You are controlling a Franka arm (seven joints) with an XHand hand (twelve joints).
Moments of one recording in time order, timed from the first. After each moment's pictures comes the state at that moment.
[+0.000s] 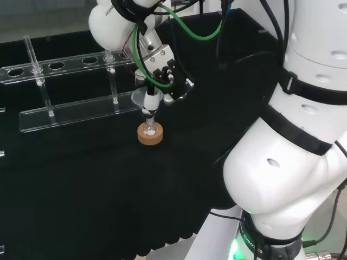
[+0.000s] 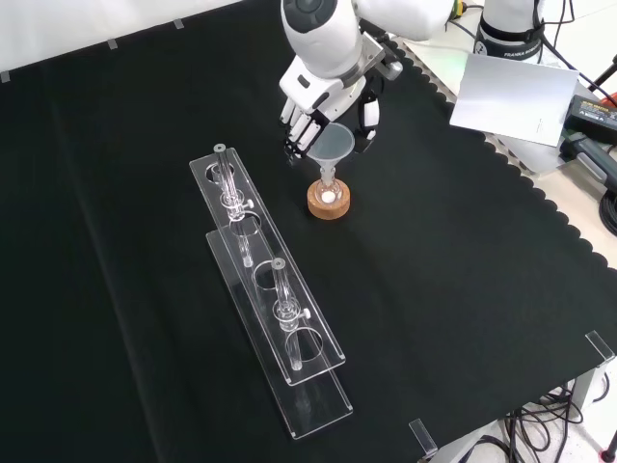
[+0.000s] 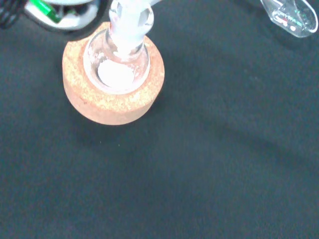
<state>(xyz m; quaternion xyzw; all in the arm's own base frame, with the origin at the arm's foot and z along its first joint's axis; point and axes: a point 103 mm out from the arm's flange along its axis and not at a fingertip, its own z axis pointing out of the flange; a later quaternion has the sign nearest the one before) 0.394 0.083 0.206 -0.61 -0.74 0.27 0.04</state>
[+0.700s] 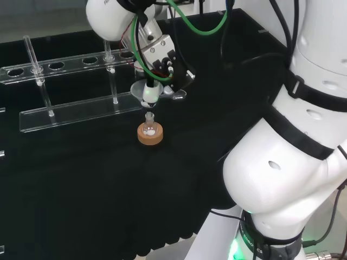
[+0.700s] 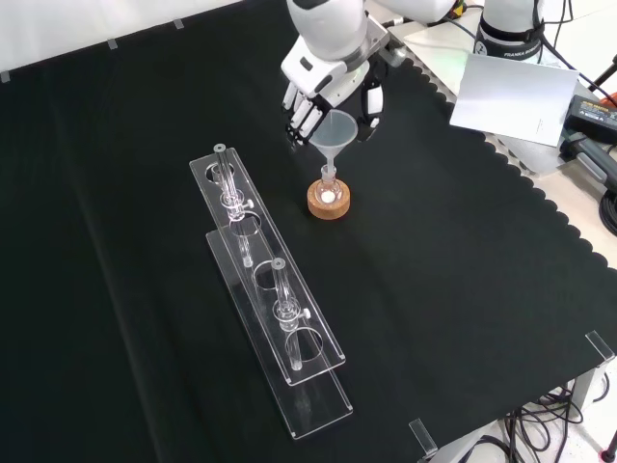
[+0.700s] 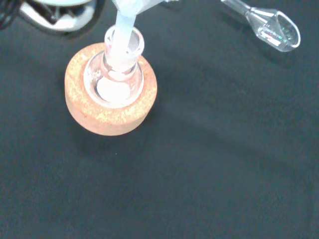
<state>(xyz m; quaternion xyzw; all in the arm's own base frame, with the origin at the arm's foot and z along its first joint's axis) 0.390 0.084 0.235 -0.62 -0.74 0.27 0.03</state>
